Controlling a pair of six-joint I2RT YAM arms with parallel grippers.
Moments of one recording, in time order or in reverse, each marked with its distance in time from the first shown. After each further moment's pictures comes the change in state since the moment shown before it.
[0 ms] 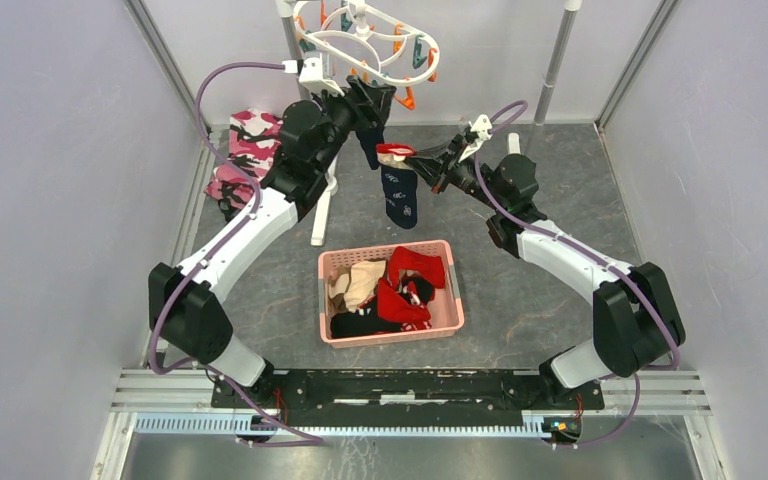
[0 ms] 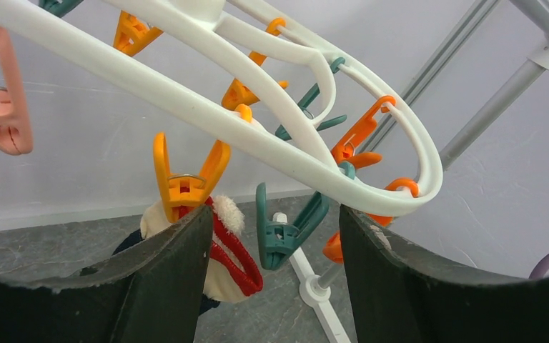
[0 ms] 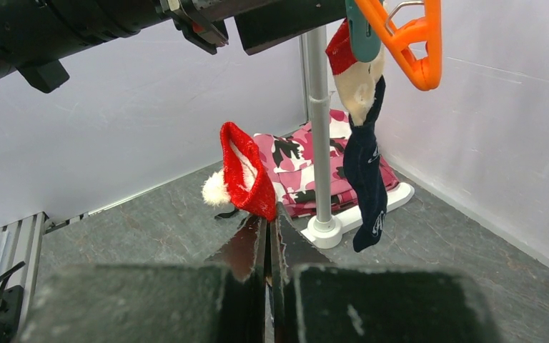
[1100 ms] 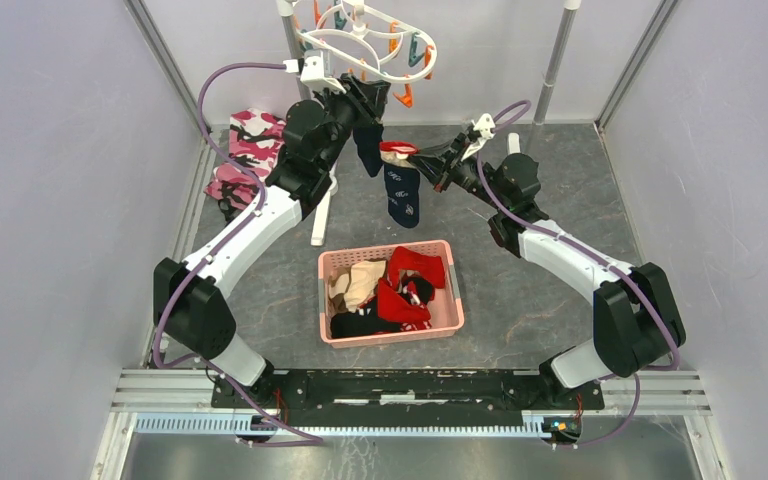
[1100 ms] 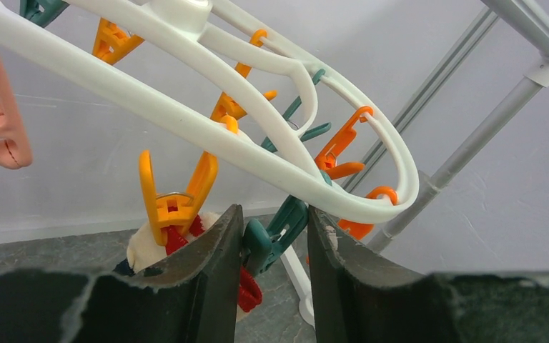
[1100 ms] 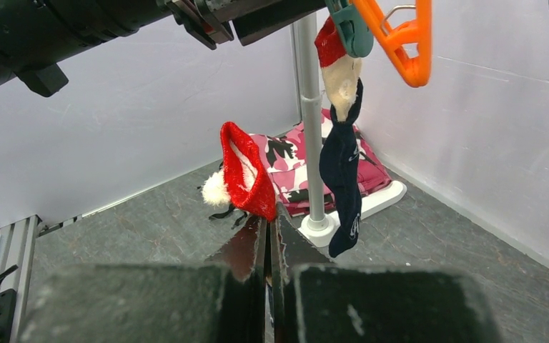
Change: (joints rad) left arm -0.008 0.031 0.015 0.056 -0.039 0.000; right arm -0.014 -0.002 -0.003 0.000 0.002 0.002
